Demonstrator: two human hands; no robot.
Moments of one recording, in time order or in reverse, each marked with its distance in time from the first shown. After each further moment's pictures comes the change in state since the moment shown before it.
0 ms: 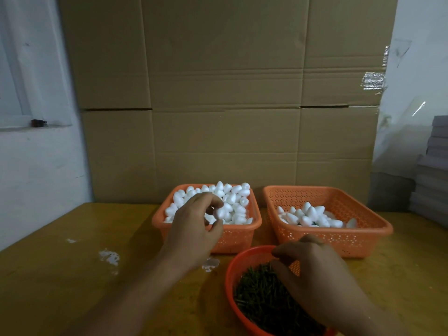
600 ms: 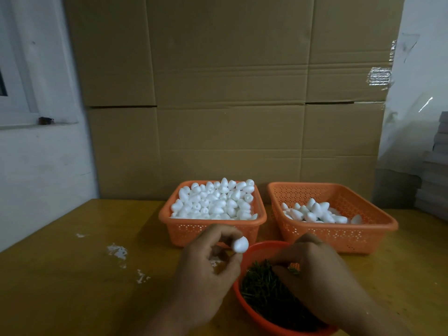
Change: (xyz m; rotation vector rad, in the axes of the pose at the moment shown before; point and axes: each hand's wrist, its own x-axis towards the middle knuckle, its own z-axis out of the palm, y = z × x) left_hand -0.063 0.026 -0.007 -0.409 -0.145 -0.114; right_hand -0.002 -0.004 0.005 0.000 -0.133 0.019
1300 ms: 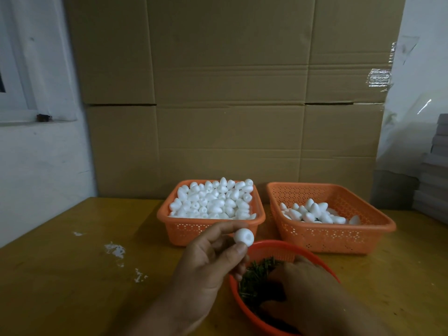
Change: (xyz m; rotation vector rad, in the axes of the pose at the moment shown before) left_hand 0.001 0.011 0.005 -0.611 -0.089 -0.277; right_hand 0.004 -0.004 0.016 -0.161 -0.334 0.000
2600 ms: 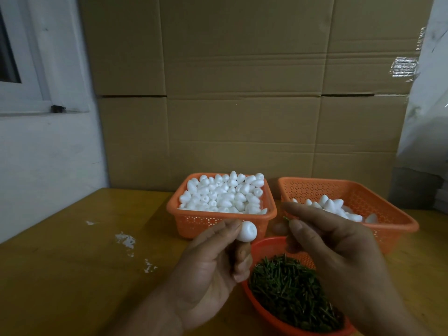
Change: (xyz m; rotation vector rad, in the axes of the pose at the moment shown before) left_hand 0.004 0.002 -0.009 -0.397 -0.048 -0.223; right_hand -0.011 -0.016 -0.026 1.112 0.655 -0.153
